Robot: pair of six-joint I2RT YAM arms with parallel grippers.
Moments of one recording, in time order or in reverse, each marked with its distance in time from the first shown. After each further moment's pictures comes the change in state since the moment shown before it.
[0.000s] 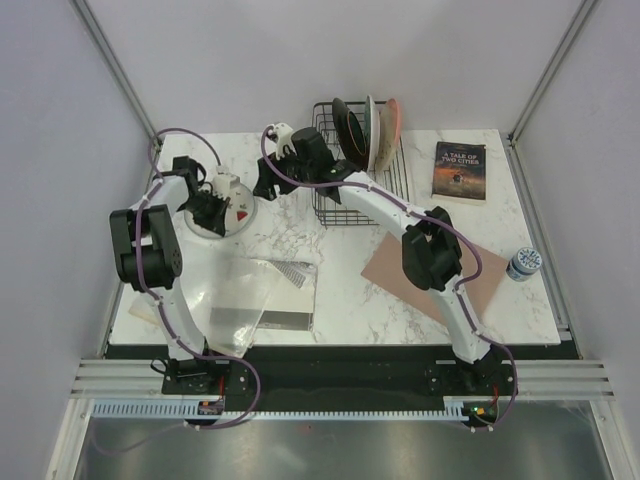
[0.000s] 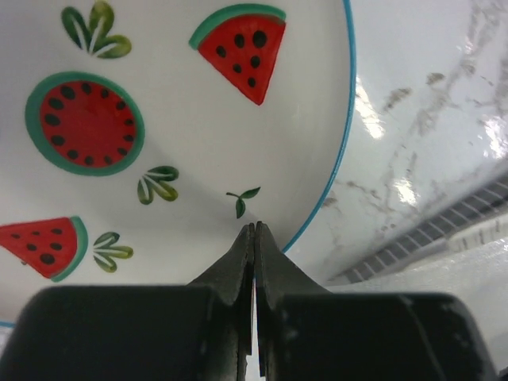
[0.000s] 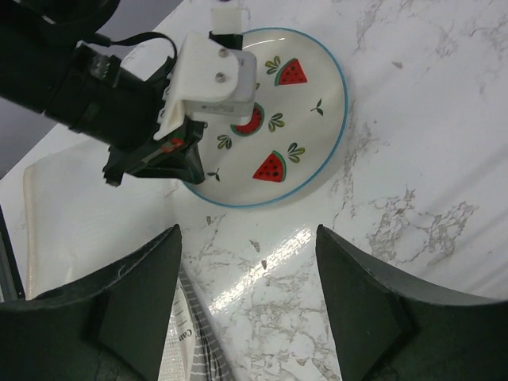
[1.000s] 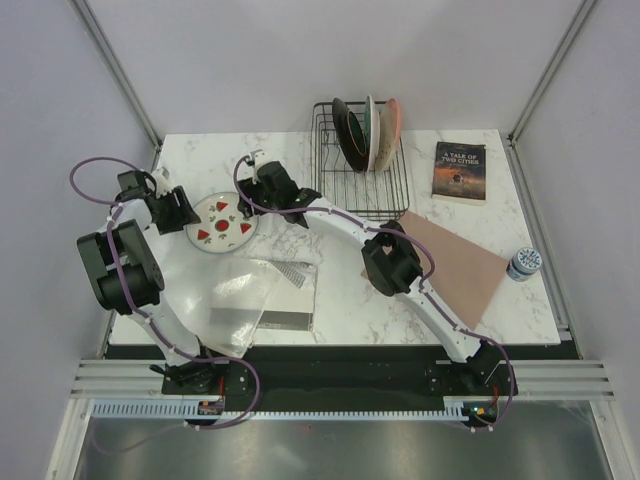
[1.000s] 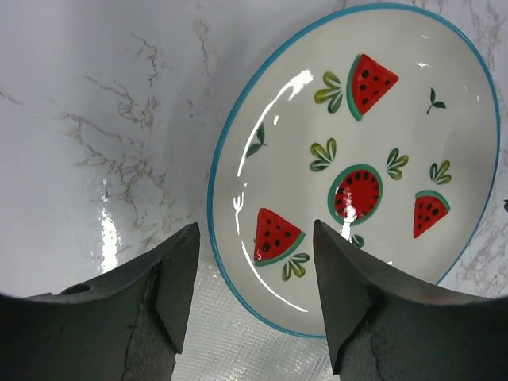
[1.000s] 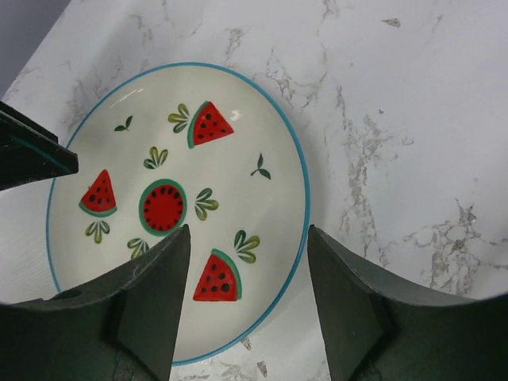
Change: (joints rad) left arm 0.264 -0.202 -0.282 0.413 0.020 -0.634; right arm 0.117 0.355 0.262 0.071 0.314 0.135
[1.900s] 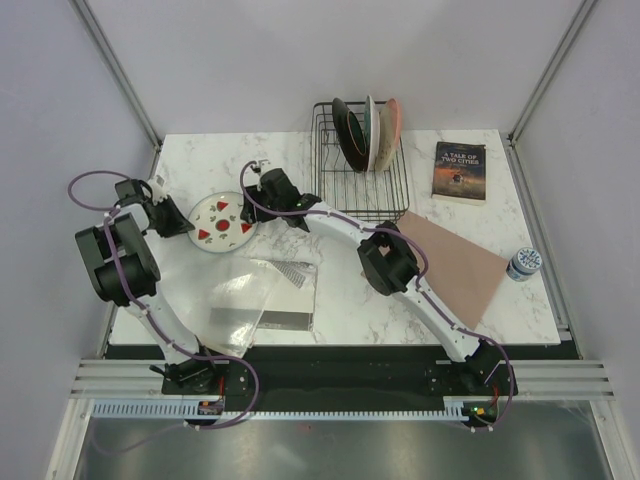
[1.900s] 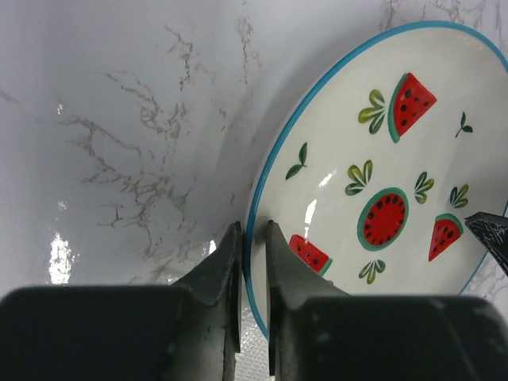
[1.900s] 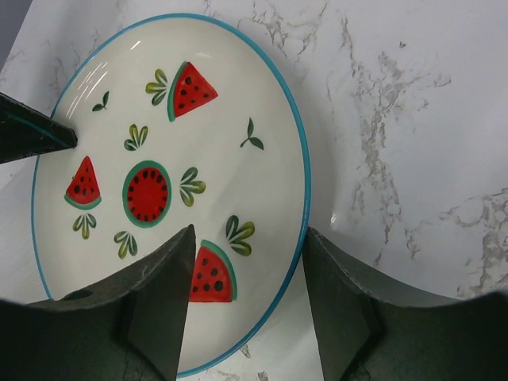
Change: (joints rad) left arm 0.038 0.105 -0.011 0.087 0.060 -0.074; right arm -0.007 0.067 -0.002 0.008 -0.053 0.124
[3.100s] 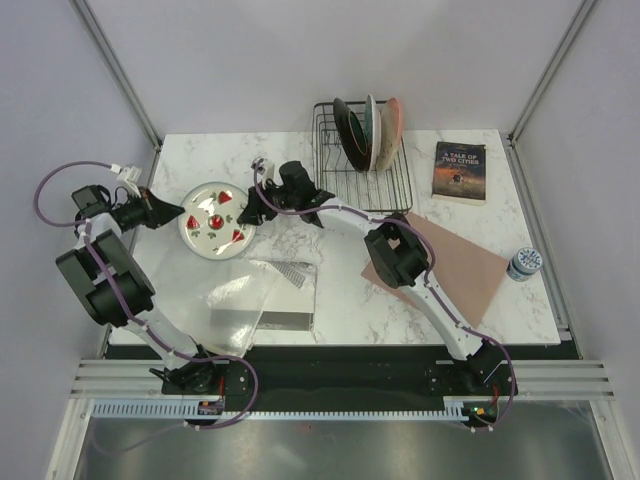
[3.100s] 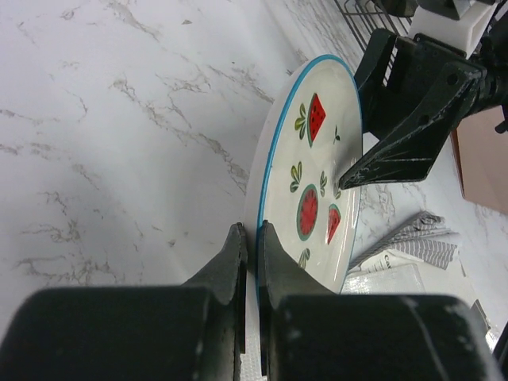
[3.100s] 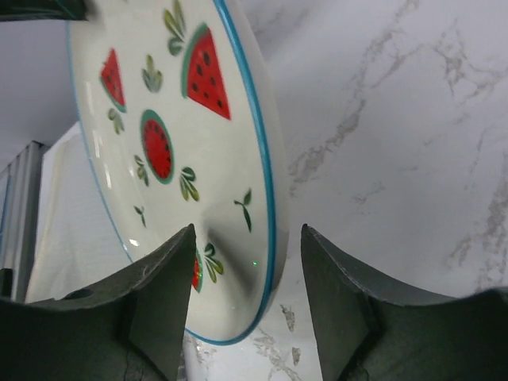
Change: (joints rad) left arm 0.194 -0.142 -0.027 -0.012 0.731 0.446; right arm -0.078 -0.062 -0.171 0.246 -0.486 -0.118
